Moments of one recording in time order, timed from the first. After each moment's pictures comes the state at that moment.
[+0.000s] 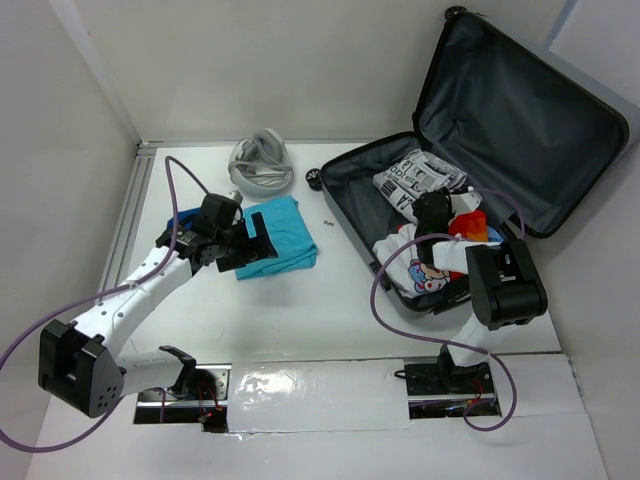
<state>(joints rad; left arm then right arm) -0.42 1.20 0.97 -0.67 0.09 -0.69 0.14 1.64 0.67 0.70 0.55 0.83</state>
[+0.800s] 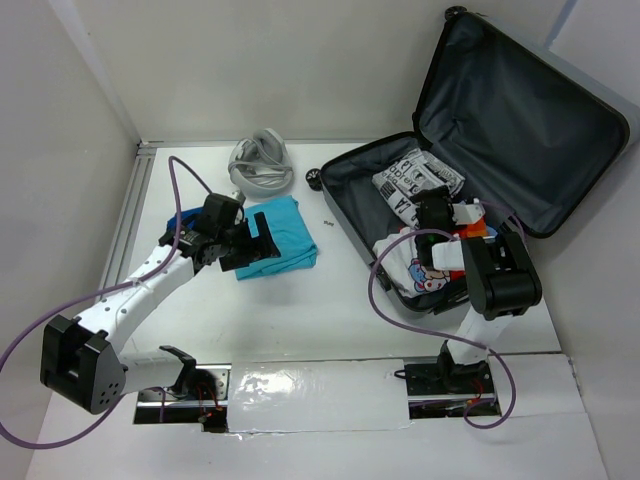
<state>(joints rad) -0.42 1.23 0.97 -0.63 0.12 -0.68 0.12 1.73 0.63 0.81 0.57 1.02</state>
